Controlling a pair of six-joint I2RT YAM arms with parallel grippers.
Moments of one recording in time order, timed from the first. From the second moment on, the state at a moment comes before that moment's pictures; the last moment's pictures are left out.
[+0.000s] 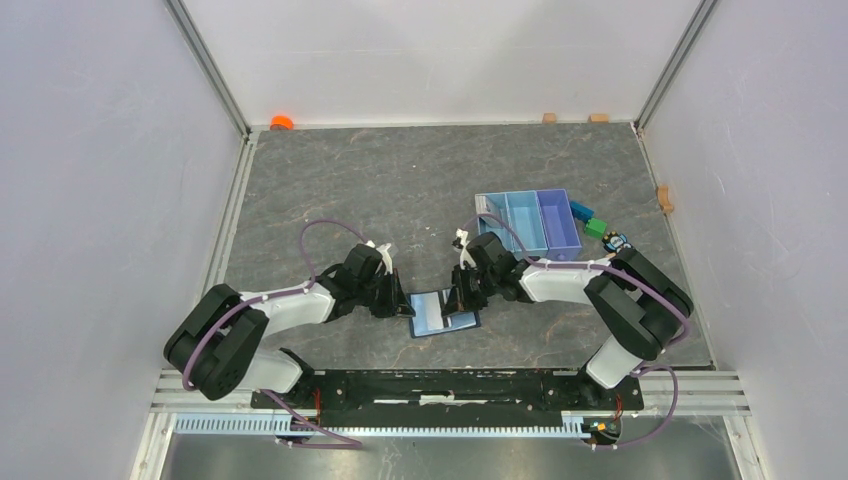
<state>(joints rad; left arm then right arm) -0.63 1.37 0.45 0.03 0.37 -0.71 0.76 1.64 0.68 0.02 -0.41 0.68</state>
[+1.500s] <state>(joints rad) -0.63 1.36 0.44 0.03 0.39 -0.71 0.93 1.65 0.82 -0.10 -0.22 0.63</state>
